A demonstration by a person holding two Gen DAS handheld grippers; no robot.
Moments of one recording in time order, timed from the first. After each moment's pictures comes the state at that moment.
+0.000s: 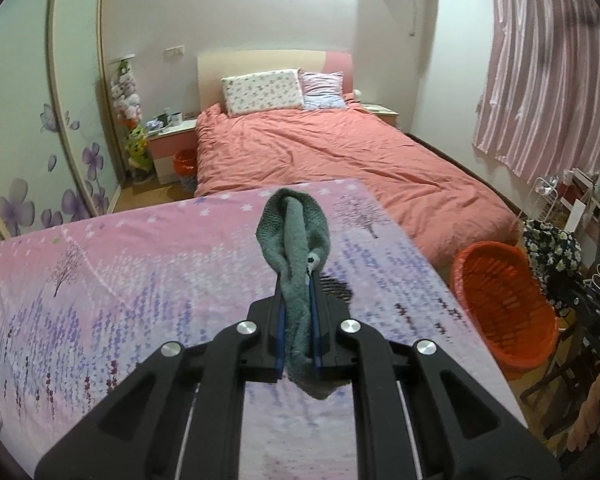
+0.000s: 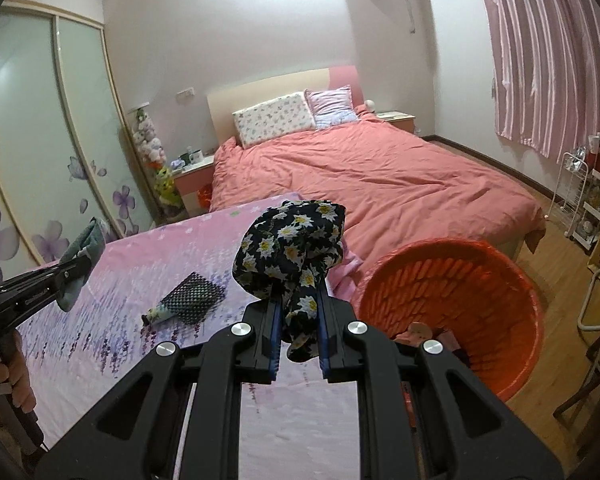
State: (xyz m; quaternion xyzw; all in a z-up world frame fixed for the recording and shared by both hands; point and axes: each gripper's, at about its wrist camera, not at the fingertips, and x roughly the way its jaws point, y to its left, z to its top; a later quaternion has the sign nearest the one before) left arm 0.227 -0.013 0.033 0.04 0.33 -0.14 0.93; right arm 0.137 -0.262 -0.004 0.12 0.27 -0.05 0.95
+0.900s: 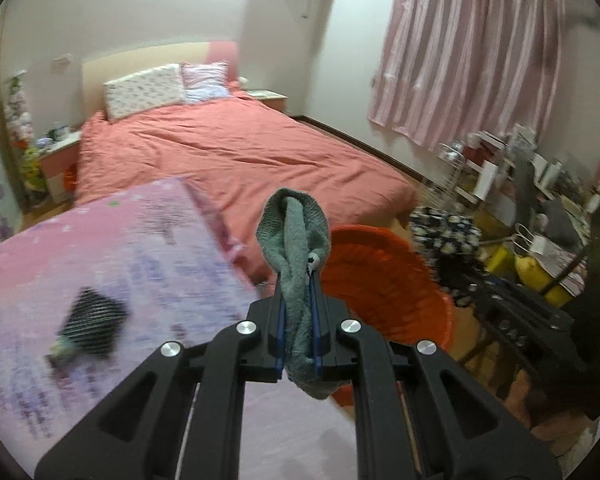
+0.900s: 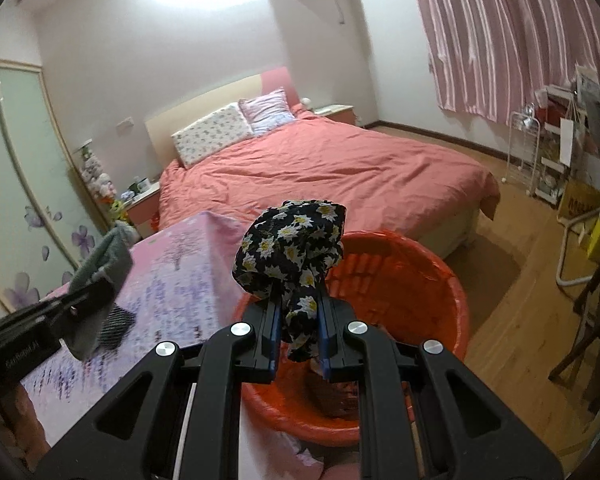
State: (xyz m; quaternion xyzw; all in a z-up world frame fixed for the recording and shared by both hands) left arm 0.209 -0.215 0.006 0.05 0.35 -0.33 0.88; right arm 0.133 -0.378 -0.034 0.19 0.27 -0.14 0.93
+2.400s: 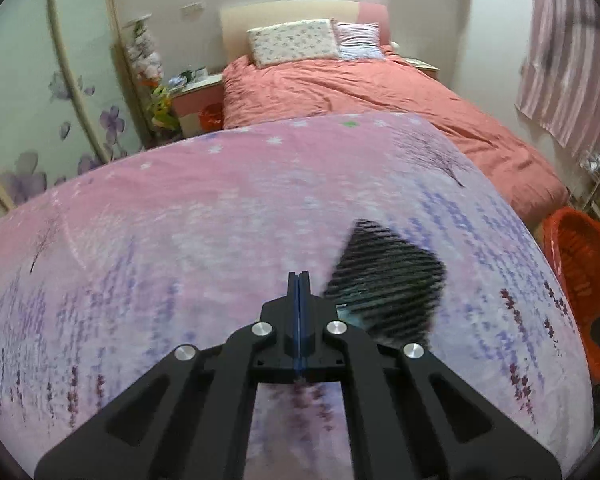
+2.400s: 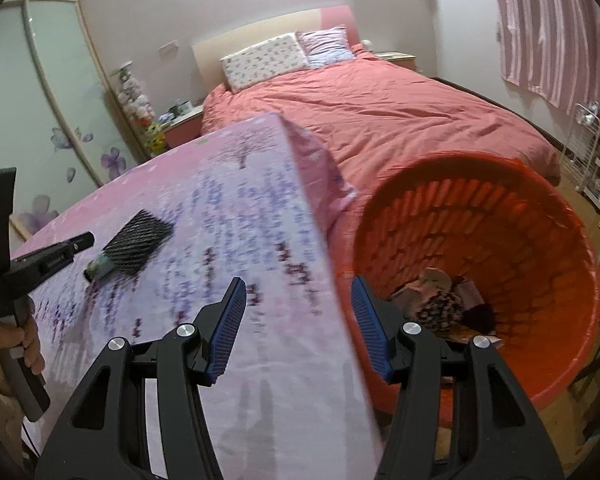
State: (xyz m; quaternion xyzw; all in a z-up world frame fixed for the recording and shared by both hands) left arm 0.321 0.000 -0.075 0.05 0.41 -0.07 0.91; right arm 0.183 -0.260 -0.082 0.14 0.37 -0.03 0.92
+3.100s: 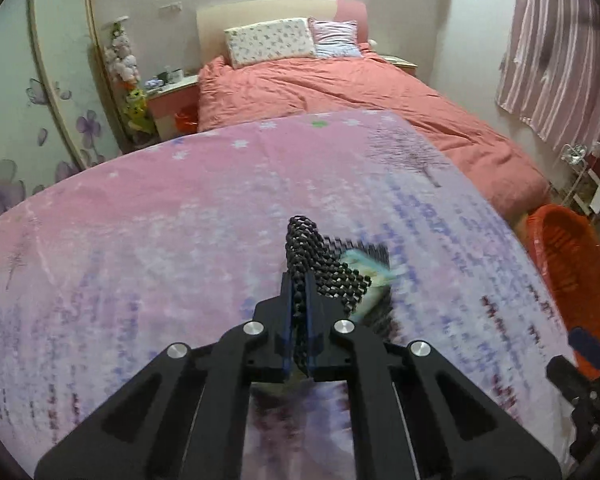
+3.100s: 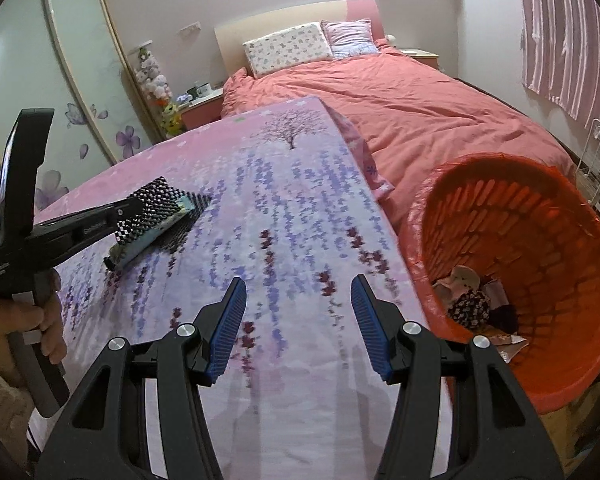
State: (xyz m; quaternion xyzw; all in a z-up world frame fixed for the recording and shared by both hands) left arm 0.329 -0.017 -0.082 0.07 0.41 -0.10 0.90; right arm 0.196 -0.215 -0.086 0.12 0.38 -0.01 0.92
